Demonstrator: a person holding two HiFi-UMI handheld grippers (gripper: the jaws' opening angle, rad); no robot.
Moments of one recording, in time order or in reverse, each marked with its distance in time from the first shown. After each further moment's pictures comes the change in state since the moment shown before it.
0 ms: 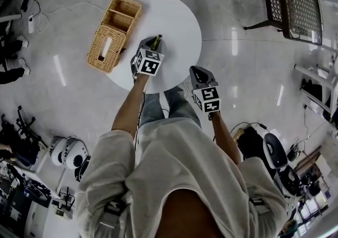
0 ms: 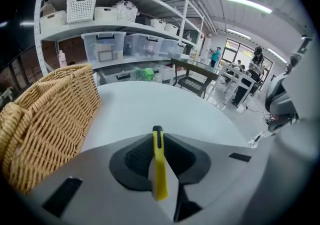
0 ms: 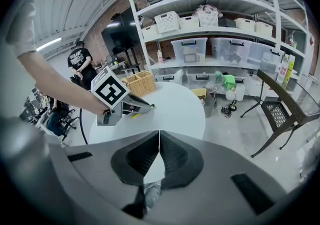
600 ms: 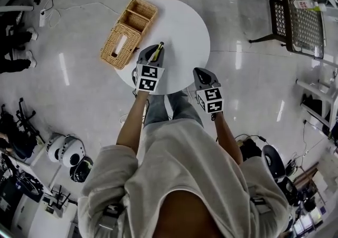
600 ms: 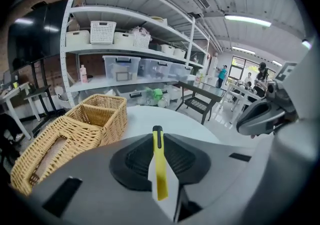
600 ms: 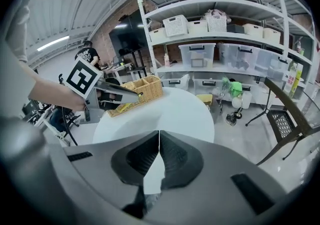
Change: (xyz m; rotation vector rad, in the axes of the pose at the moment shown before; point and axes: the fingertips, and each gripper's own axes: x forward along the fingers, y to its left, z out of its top) left arm -0.098 0.016 0.023 -0.083 -0.227 0.083; right arm 0.006 0.020 0.026 -0.064 -0.039 0.036
